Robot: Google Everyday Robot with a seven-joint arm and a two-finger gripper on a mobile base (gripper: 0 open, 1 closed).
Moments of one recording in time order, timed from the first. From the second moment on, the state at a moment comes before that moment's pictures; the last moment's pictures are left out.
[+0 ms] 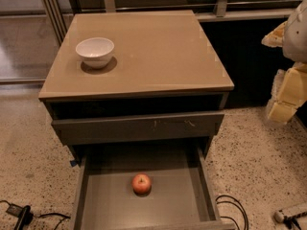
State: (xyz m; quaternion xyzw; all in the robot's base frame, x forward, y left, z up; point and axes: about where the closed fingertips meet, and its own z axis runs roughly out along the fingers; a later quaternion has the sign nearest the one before) arm 0.438 -0.217 0.976 -0.60 0.78 -0.03 0.16
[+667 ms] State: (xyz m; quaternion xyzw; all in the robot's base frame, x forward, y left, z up) arm 0.422 -0.196 0.943 -0.62 0.76 0.00 0.18
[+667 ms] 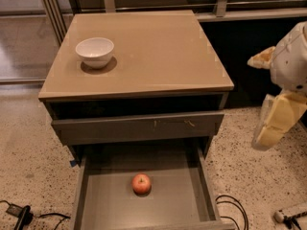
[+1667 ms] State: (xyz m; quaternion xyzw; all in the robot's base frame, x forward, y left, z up) arm 0.373 -0.028 0.777 -0.68 0.67 0.14 0.26
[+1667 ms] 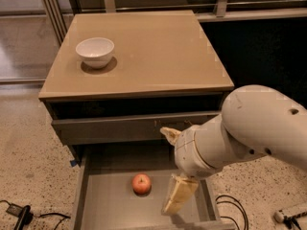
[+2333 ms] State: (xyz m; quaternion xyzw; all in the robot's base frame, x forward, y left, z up) arm 0.376 -0.025 0.764 -0.69 0.66 0.13 0.26
